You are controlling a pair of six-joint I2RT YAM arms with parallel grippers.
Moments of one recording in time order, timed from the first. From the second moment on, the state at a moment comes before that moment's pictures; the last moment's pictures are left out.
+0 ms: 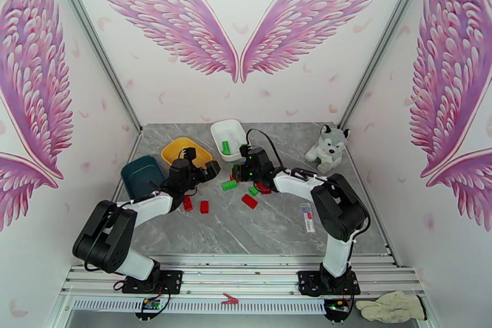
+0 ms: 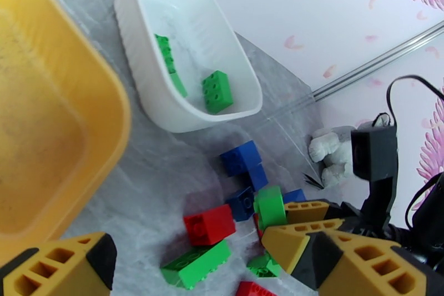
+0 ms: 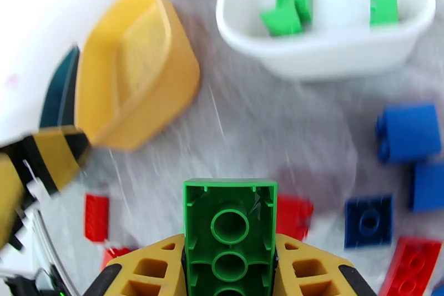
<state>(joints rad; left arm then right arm) -0.36 1.56 0.71 0.47 0.27 -0.75 0.56 1.90 1.22 0.05 -0.26 0.48</state>
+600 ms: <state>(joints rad) -0.37 1.56 0.80 0.42 0.12 -0.70 0.51 2.24 1.84 -0.10 -0.15 0.48</state>
